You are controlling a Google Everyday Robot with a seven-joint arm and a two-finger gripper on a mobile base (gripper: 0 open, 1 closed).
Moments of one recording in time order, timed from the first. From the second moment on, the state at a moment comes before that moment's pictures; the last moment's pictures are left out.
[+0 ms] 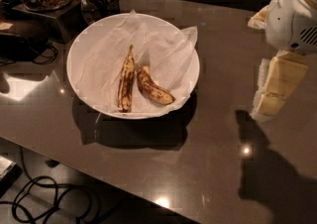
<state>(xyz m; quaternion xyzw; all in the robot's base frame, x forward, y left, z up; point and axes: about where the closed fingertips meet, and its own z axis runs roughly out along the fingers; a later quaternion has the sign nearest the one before) 0.434 -0.174 0.985 -0.63 0.76 -0.04 0.17</state>
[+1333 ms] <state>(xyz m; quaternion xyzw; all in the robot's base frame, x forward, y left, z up) 0.436 -0.108 0.990 -0.66 0.74 -0.05 0.16</state>
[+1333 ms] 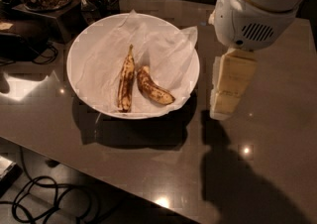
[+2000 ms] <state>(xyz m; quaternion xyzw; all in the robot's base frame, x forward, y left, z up) 0.470 -0.072 0.976 -0.61 0.78 -0.02 0.14</state>
